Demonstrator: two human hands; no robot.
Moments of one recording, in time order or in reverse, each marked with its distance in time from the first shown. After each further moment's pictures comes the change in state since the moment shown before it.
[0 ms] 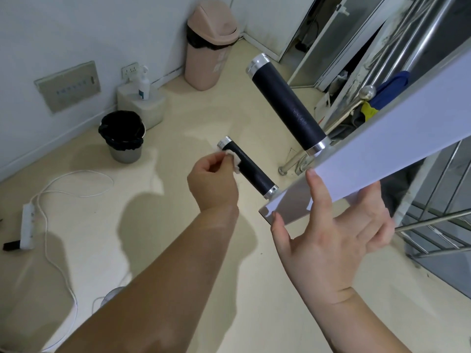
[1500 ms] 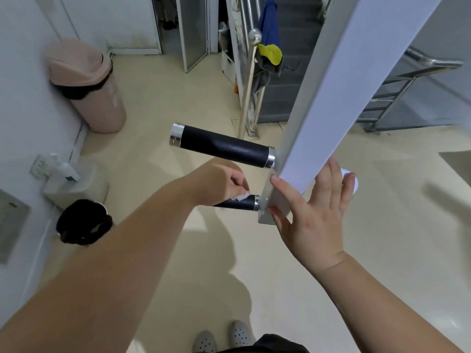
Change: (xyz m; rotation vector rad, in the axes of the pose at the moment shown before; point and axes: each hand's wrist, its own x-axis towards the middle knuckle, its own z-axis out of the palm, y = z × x) left_hand 0.058 0.091 0.048 1.355 -1.787 0.710; right_hand -0.012 -0.043 0.001 -0.099 0.050 0.263
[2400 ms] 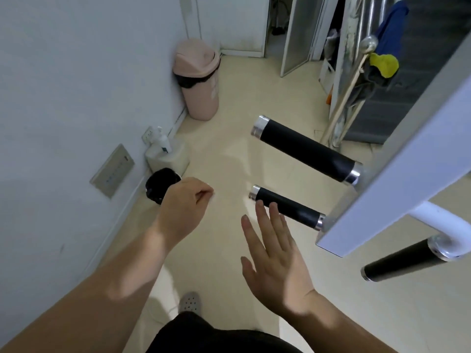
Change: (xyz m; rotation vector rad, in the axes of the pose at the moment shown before) left_hand -0.151 -0.092 0.031 0.185 0.788 -0.377; right_hand -0.068 -0.098 0.050 0.504 -0.318 -0.422
